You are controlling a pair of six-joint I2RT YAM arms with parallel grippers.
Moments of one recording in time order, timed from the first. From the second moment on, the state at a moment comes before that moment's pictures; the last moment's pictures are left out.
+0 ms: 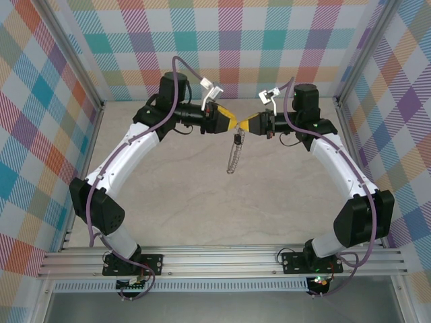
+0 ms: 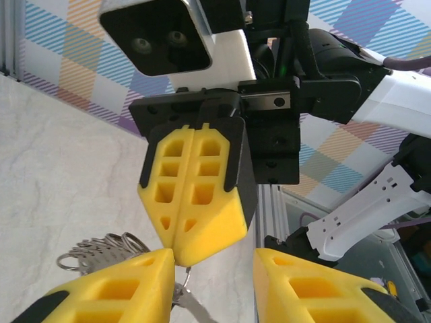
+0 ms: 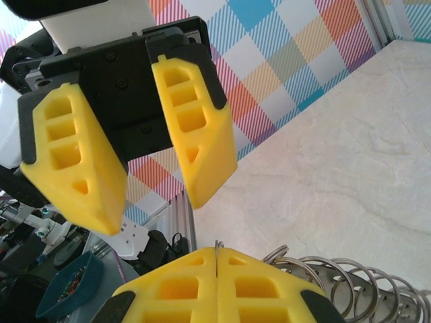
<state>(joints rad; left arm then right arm) -0.50 1.68 1.76 -0.49 1.01 -0.08 0.25 1.50 1.38 -0.32 -1.23 0.23</state>
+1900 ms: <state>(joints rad) -0.52 1.75 1.68 -0.41 1.03 -0.11 0.23 1.45 1.27 -0.20 -1.21 0.31</state>
